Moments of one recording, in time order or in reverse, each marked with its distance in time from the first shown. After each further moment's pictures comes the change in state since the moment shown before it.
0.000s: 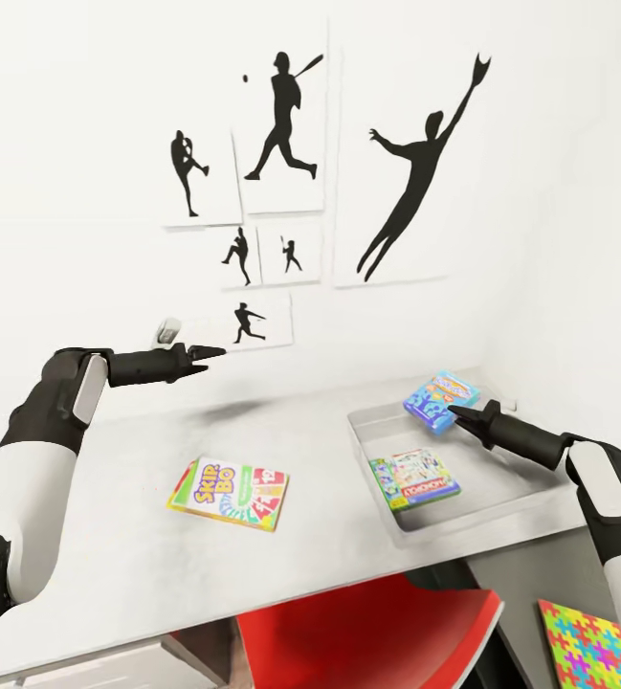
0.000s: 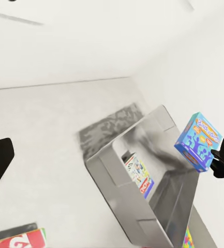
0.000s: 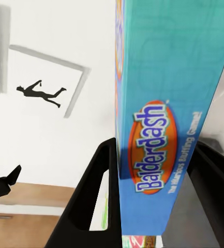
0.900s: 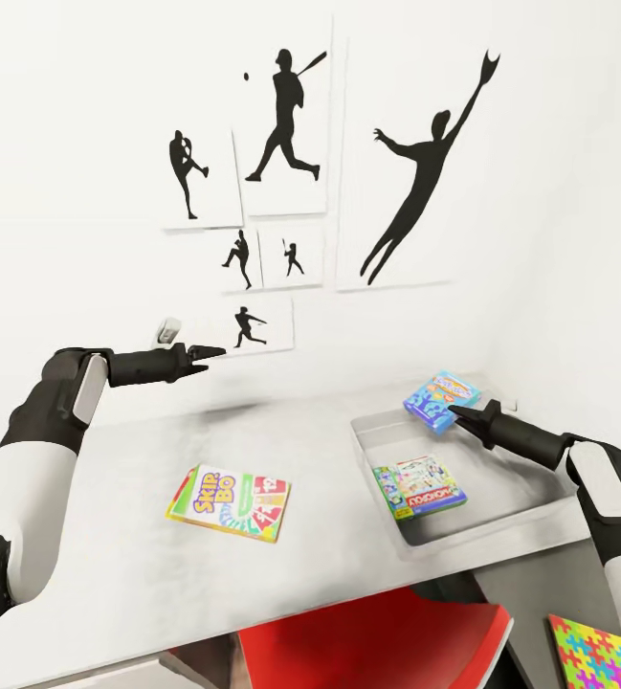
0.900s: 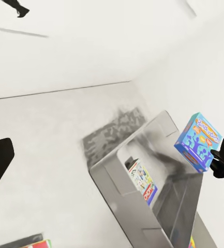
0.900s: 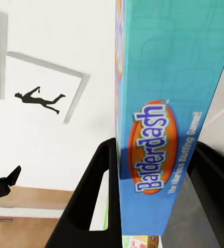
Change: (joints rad) left arm 0.000 0.000 0.000 0.000 0.000 -0.002 -0.001; right arm 0.000 -0.001 -0.001 0.002 -0.001 -0.001 -0.001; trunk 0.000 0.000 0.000
